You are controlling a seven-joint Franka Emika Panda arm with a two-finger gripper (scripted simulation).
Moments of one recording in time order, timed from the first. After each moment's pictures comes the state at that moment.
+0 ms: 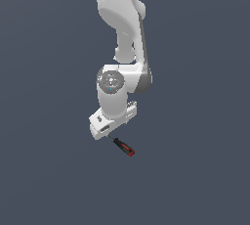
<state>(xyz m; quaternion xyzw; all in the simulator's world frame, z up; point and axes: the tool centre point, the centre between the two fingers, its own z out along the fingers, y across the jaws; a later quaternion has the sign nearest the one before) 0.054 -0.039 0.093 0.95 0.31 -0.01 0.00</state>
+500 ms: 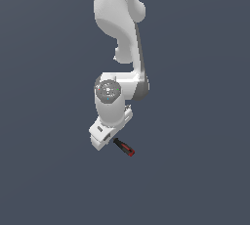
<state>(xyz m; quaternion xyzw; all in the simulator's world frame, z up) 0.072 -0.045 0.073 0.91 0.41 0.00 0.00</state>
